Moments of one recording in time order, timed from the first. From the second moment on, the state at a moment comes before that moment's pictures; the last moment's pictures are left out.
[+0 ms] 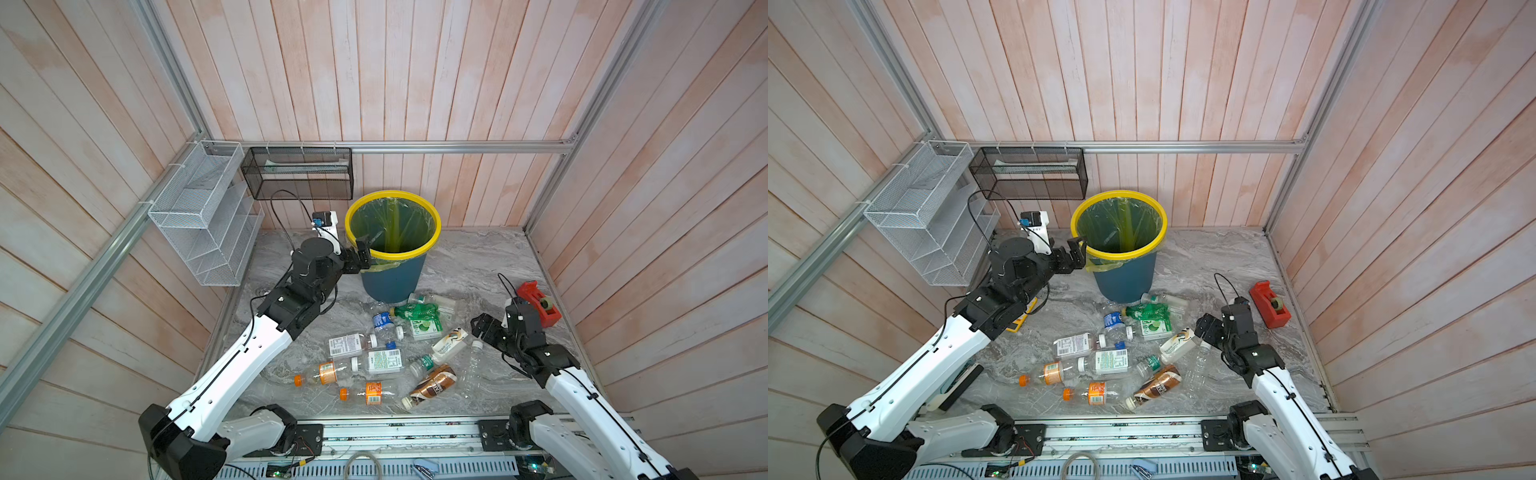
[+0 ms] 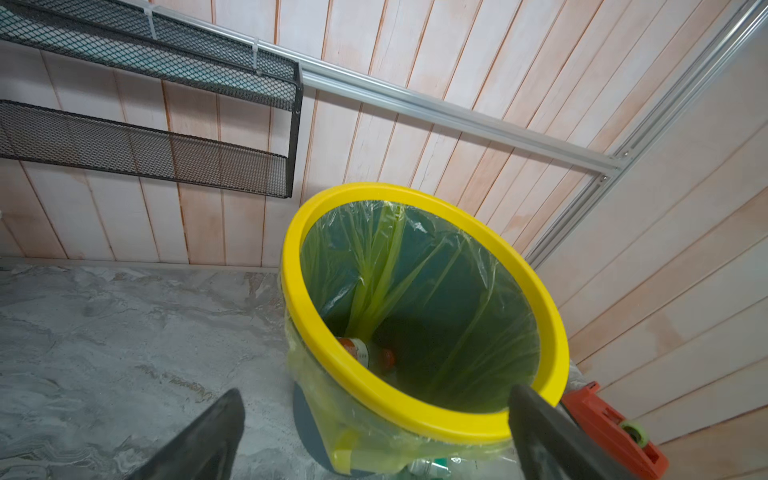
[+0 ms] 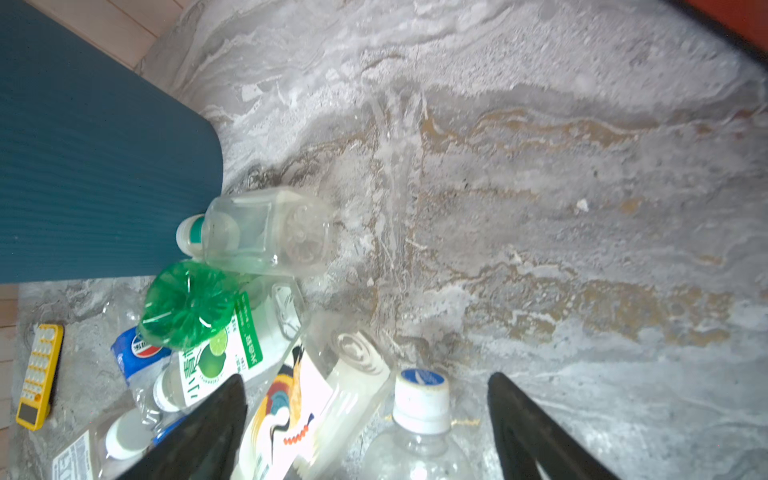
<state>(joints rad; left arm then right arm) -0.57 1.18 1.21 -0.26 -0.25 -0.34 0.30 0.78 0.52 -0.56 0.02 0.75</state>
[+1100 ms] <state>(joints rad) -0.58 1.10 1.11 -0.26 -0.33 -0.33 0.56 0.64 0.27 -0.65 0.07 1.05</state>
